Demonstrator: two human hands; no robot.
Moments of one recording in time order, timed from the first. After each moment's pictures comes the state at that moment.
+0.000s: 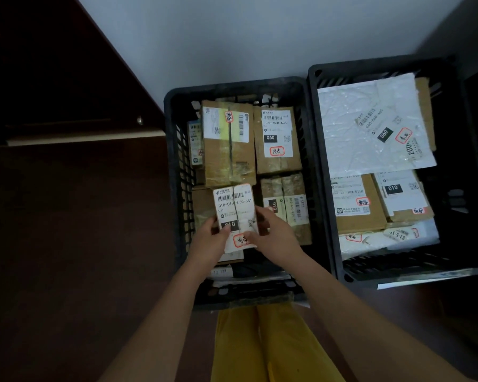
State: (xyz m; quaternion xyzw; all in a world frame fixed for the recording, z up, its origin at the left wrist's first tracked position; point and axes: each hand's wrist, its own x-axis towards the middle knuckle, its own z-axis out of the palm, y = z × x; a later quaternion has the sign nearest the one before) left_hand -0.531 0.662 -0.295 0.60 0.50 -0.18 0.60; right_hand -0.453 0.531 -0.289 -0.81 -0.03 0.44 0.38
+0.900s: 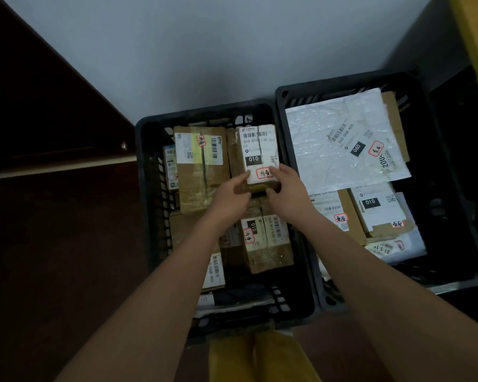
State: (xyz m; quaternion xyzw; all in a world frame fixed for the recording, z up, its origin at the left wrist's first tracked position) left_hand -0.385 0.635 -0.278 0.70 0.35 -0.19 0.59; right_hand -0.326 0.512 -0.289 -0.89 -0.10 0.31 0.31
